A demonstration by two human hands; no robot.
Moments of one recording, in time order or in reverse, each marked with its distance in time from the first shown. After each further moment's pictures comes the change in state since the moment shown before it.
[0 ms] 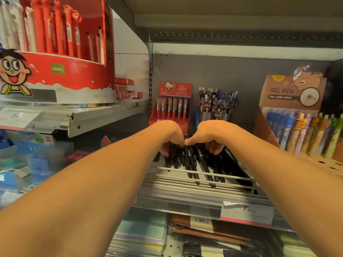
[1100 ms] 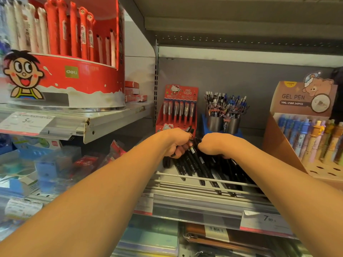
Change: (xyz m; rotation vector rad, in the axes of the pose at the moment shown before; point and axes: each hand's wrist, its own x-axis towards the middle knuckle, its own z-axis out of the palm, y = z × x) left_hand -0.005 -0.024 0.006 -0.710 -0.149 0.149; right_hand -0.027 -0.026 0.016 -0.395 0.045 -0.134
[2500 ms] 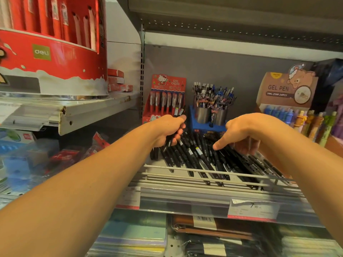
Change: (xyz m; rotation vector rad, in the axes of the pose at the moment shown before) left_hand -0.004 0.001 0.004 -0.218 -0.011 0.245; right_hand -0.012 0.082 -0.011 0.252 -0.170 0.325
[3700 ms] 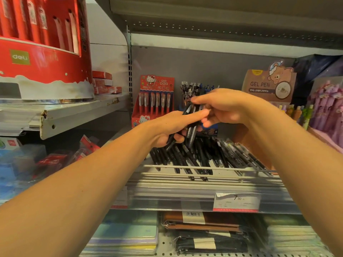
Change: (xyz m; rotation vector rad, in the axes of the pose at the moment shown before) left_hand -0.010 0.017 0.034 0.057 -0.289 0.192; right_hand -0.027 -0.008 -0.020 0.980 0.080 -0.490
